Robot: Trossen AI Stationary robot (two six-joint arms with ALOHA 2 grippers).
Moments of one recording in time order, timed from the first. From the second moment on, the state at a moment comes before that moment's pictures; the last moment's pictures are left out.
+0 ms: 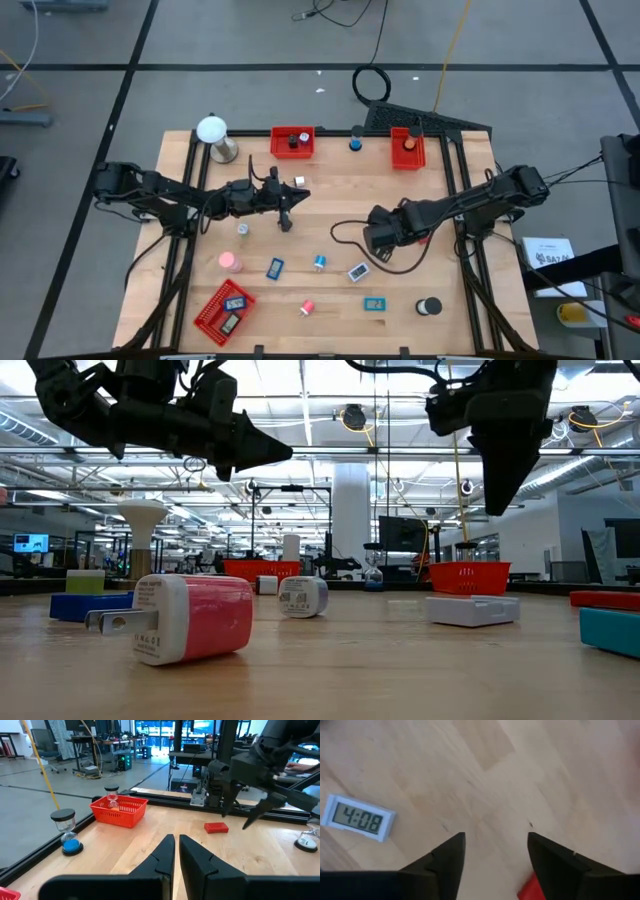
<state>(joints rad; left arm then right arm) 0.05 1.40 0.47 0.88 -0.17 -0.03 0.26 1.56 1.17 -1.11 0.26 0.82</state>
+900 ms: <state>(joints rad) 0.05 1.40 0.47 0.88 -0.17 -0.03 0.32 1.56 0.87 -0.38 0.07 0.17</state>
